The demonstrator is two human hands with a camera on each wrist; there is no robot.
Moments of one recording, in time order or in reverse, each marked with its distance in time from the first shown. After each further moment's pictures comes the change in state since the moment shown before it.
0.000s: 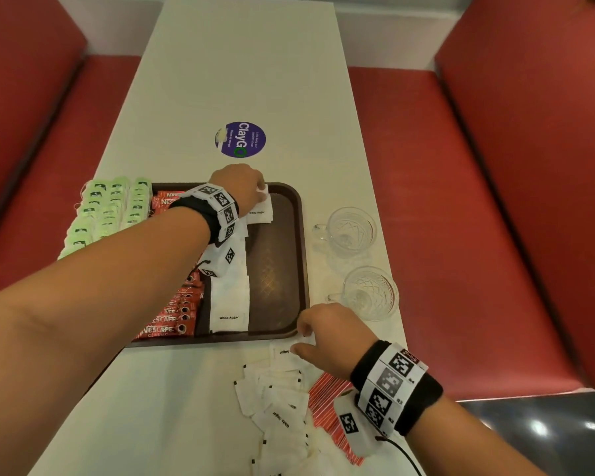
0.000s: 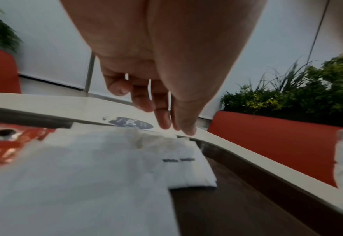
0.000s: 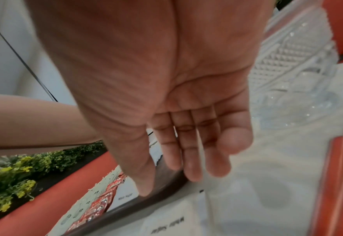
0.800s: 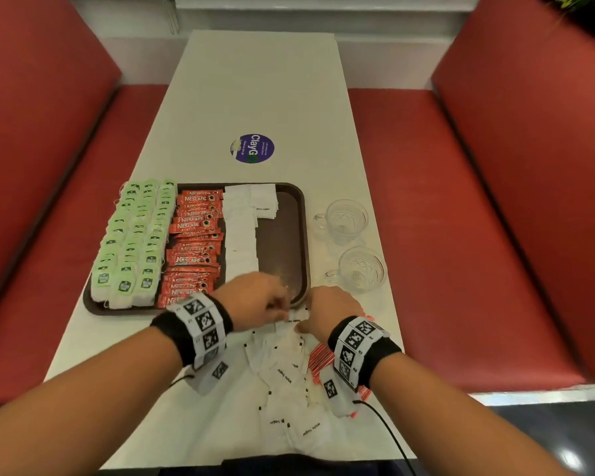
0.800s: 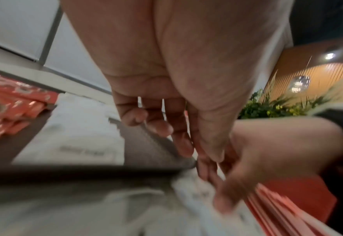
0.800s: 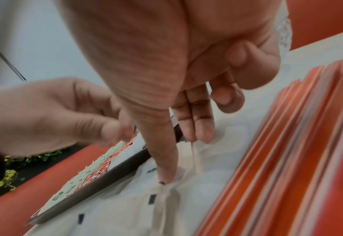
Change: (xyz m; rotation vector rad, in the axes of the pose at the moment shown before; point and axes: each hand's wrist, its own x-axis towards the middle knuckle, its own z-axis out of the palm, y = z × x) left_hand -0.225 0.060 0.025 -0.139 -0.288 0.354; right_hand -0.005 -0.007 0.023 -0.020 0.034 0.316
